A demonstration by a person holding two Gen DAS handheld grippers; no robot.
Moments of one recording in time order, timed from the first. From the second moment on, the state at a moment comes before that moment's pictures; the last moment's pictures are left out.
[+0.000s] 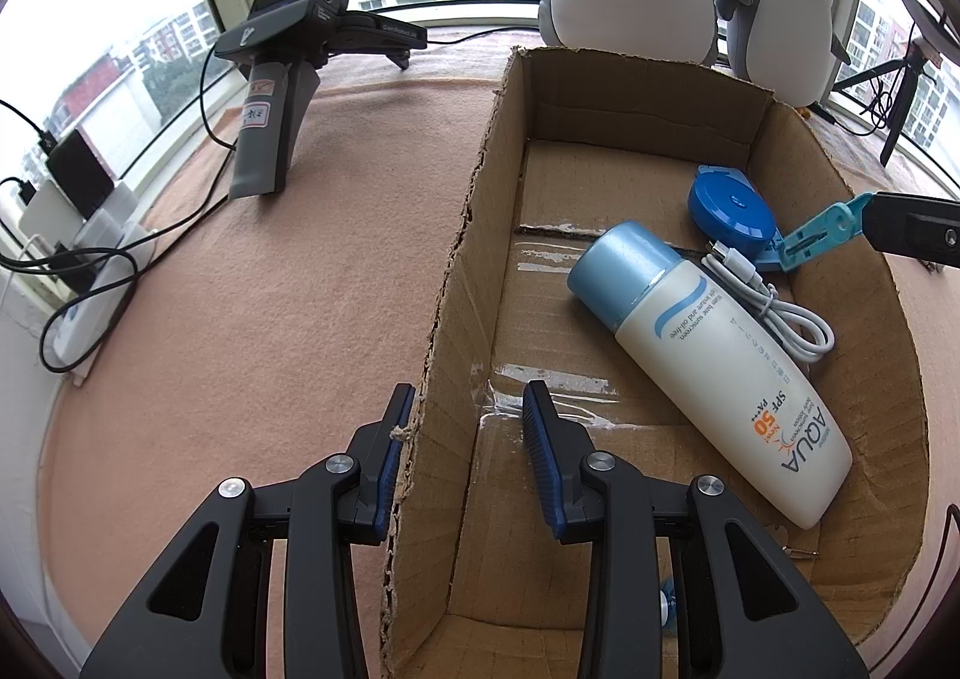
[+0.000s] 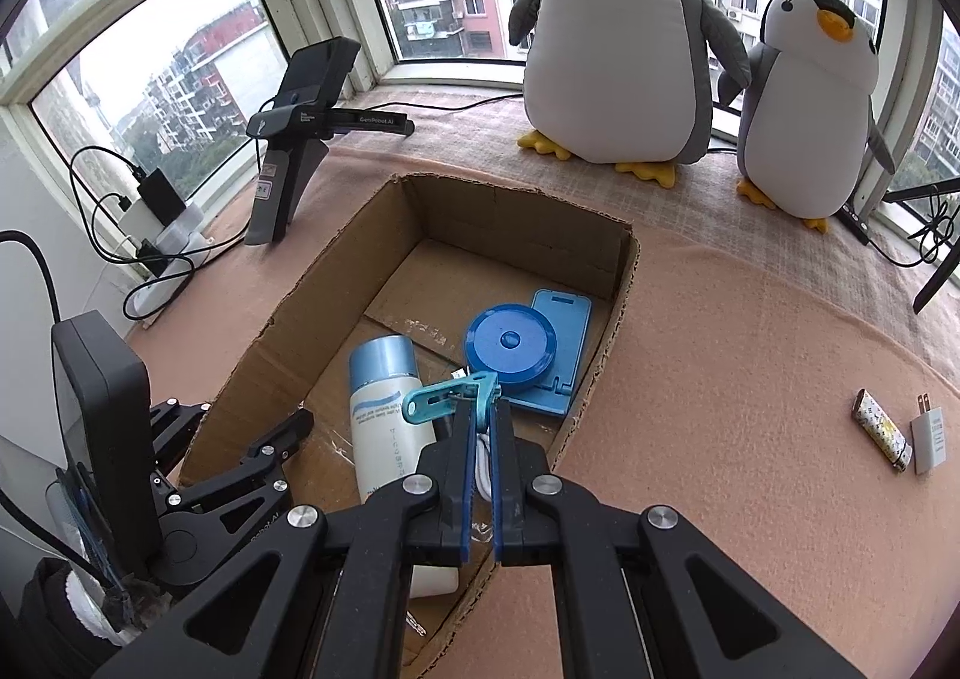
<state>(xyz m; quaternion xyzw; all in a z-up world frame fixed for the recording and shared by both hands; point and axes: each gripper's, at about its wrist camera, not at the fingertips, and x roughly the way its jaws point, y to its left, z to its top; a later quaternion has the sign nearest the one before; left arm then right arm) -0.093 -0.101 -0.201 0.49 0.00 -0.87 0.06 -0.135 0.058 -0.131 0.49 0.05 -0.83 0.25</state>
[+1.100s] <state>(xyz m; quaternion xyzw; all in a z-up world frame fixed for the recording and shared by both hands) -0.095 -0.099 -0.200 0.49 -0.02 -0.87 0.06 -0.152 0.165 -0.124 0.45 0.00 -0.87 0.20</state>
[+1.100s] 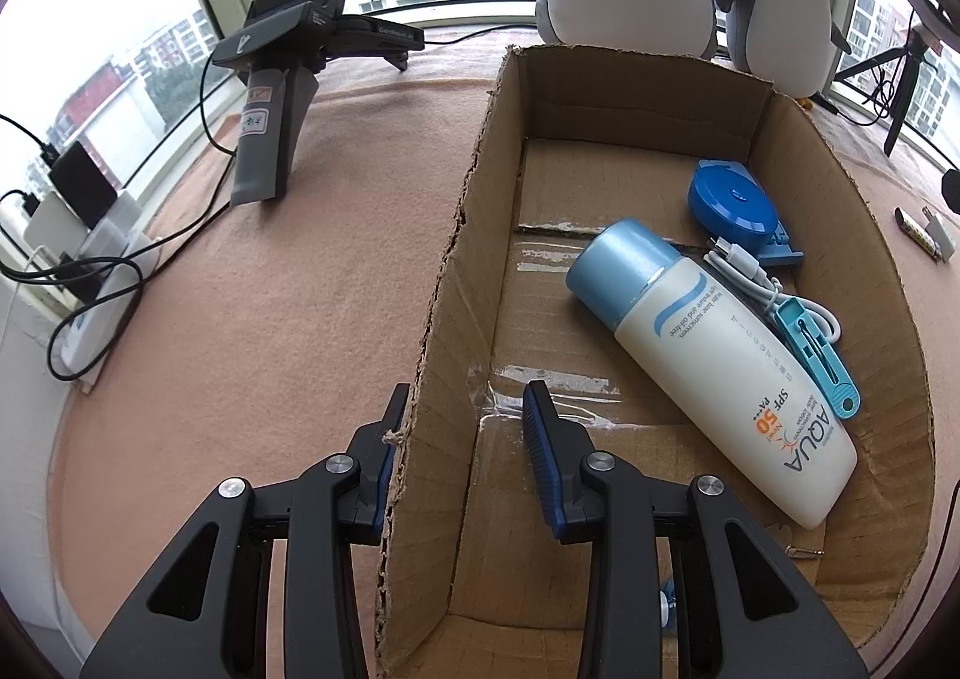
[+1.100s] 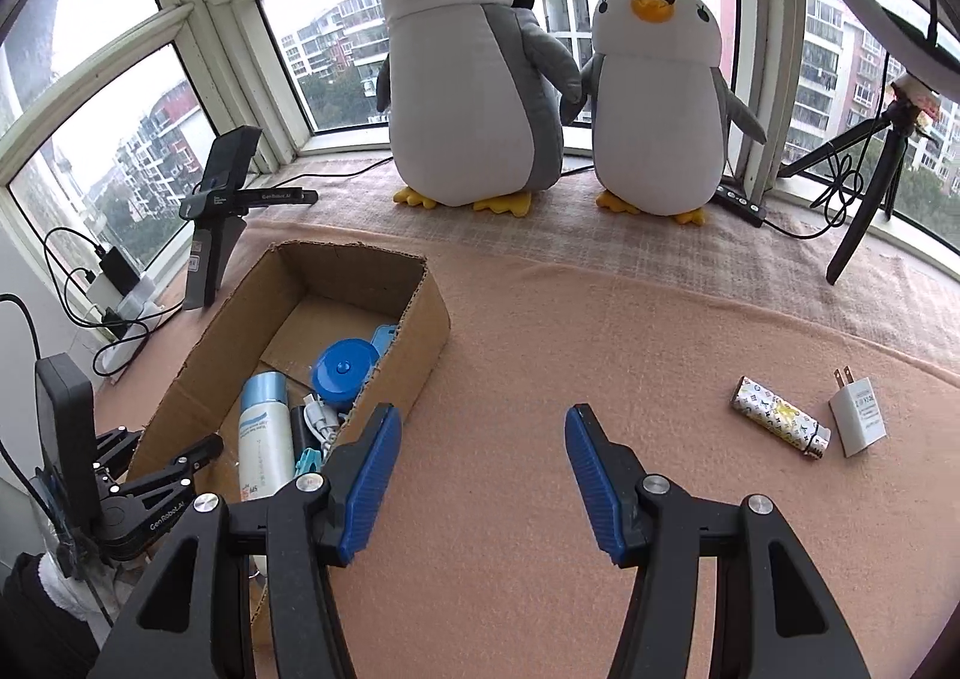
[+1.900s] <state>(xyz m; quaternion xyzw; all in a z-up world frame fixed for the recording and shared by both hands) -0.098 -0.091 -0.200 0.50 -0.05 -0.86 0.09 -0.224 0.296 -0.178 0.49 0.00 -0.86 0.14</state>
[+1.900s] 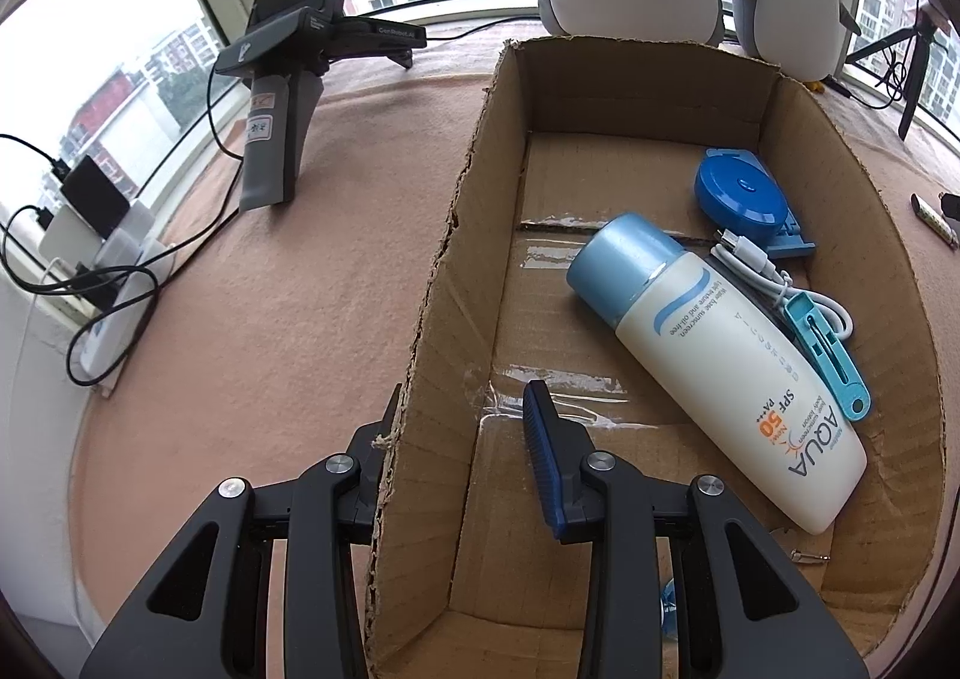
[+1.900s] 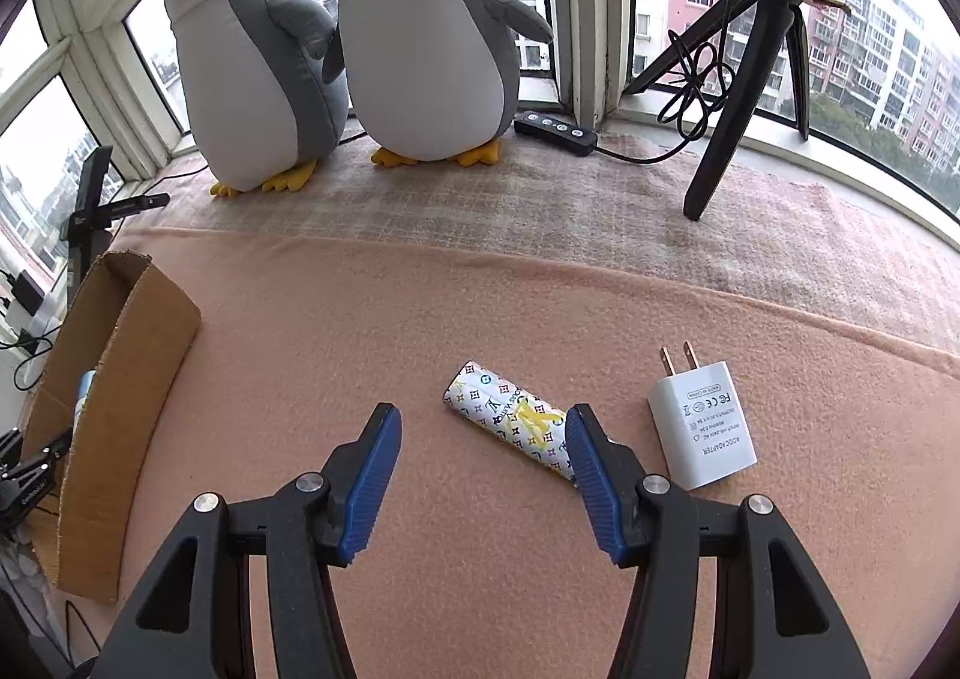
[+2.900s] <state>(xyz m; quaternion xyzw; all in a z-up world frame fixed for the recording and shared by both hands) -0.097 -0.090 -0.200 0.50 -0.04 -0.86 0.09 -0.226 0.279 -0.201 0.54 0.05 -0.83 0.13</state>
